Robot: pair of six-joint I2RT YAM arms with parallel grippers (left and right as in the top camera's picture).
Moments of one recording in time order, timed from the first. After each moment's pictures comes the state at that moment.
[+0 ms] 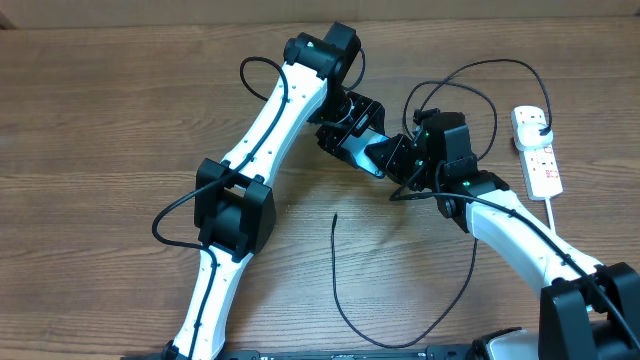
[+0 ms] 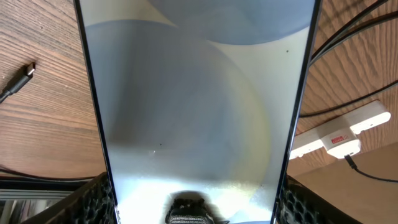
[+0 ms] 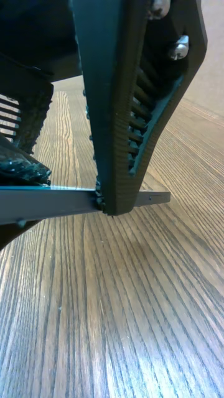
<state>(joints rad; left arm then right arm) -0.49 2.42 2.37 -1.43 0.58 -1.33 0.30 1.54 0.85 -0.03 -0.43 0.91</state>
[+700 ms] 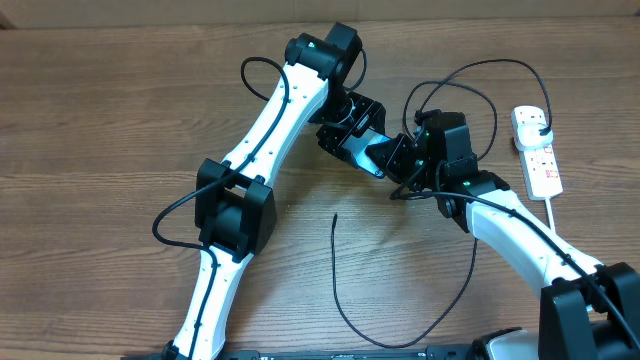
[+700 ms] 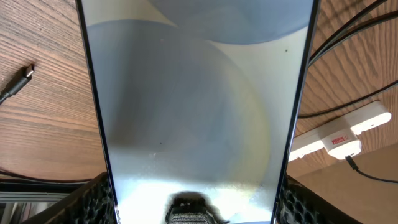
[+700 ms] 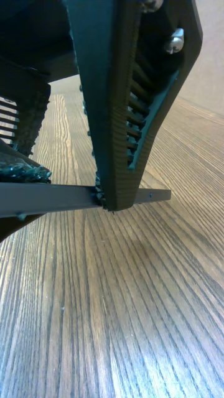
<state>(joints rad) -0.49 2.42 2.37 -1.43 0.57 -1.33 0.30 1.54 0.85 -0.03 -0.43 0.93</state>
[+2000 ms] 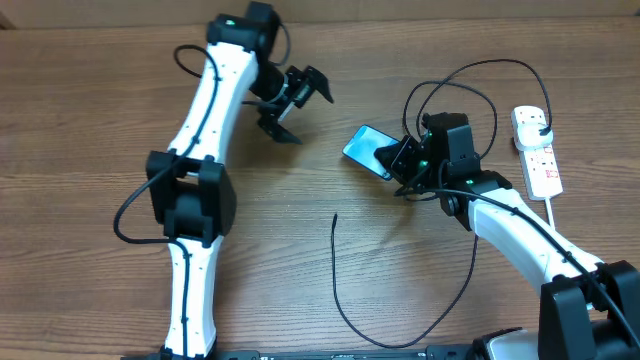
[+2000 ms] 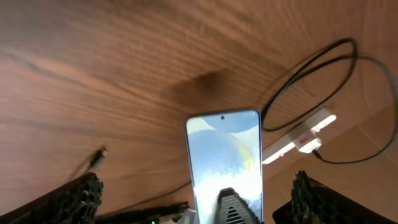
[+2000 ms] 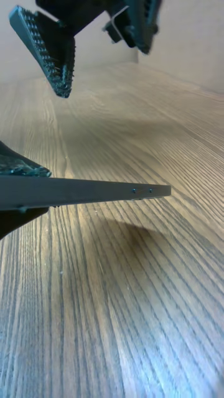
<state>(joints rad) -0.22 2.42 2.38 -1.46 0.63 -0.95 0.27 1.55 0.85 -0.08 -0.37 0.96</state>
